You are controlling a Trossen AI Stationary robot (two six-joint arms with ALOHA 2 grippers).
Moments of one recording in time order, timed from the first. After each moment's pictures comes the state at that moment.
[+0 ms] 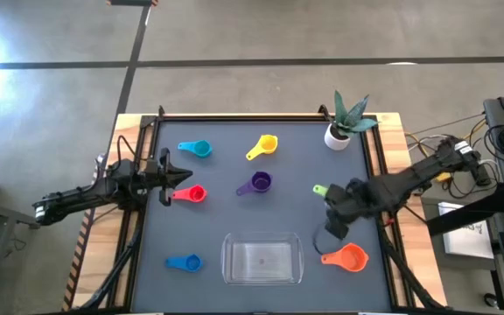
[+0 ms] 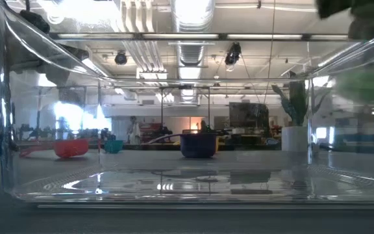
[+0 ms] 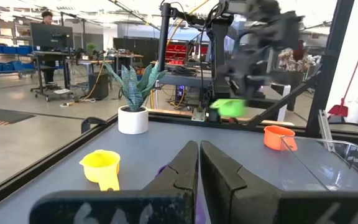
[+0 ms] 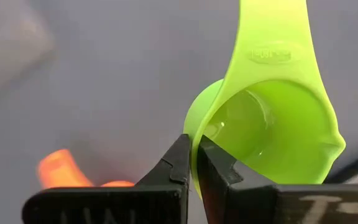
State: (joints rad) left arm 0.27 0.02 0.02 0.09 0.13 -0.08; right arm 0.49 1.26 1.09 -1.23 0.14 1.04
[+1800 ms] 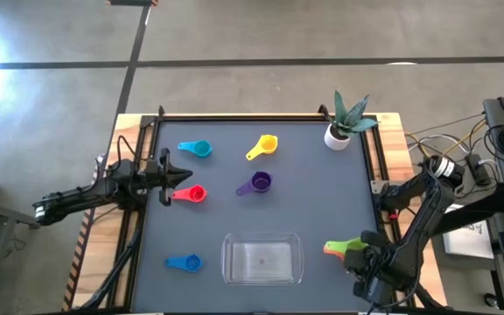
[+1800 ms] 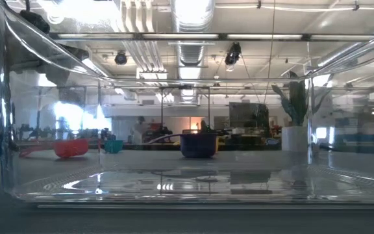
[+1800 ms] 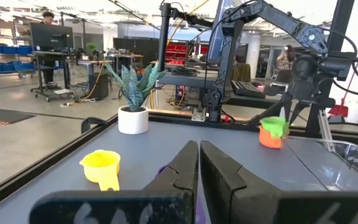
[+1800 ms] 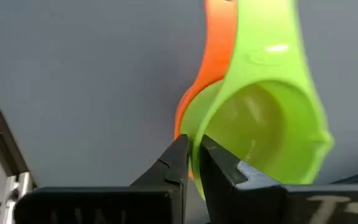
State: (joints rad) left arm 0.27 0.02 0.02 0.09 0.13 -0.08; right arm 1.05 1.58 1.14 -1.10 0.12 1.31
